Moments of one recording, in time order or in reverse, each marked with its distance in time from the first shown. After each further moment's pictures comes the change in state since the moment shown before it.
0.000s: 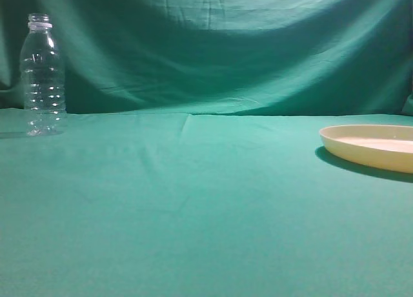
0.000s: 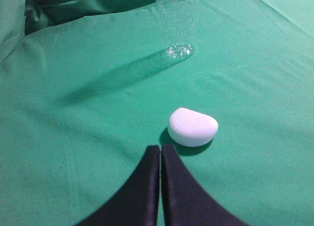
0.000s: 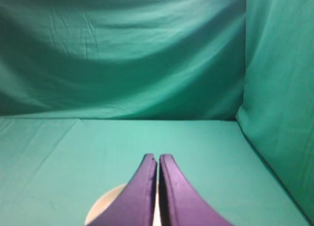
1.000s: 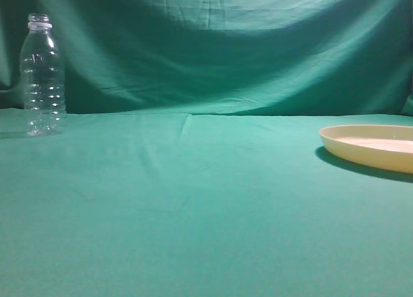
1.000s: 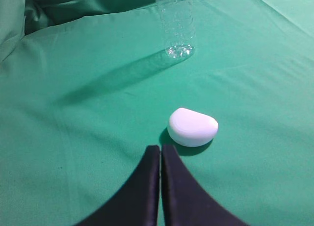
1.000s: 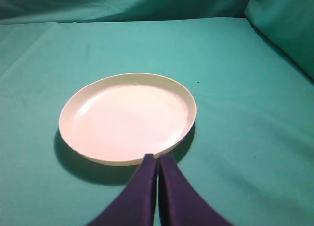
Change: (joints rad) left arm 0.000 0.000 0.000 0.000 0.000 0.000; right arm 0.000 -0.041 0.409 0.006 -0.120 0.000
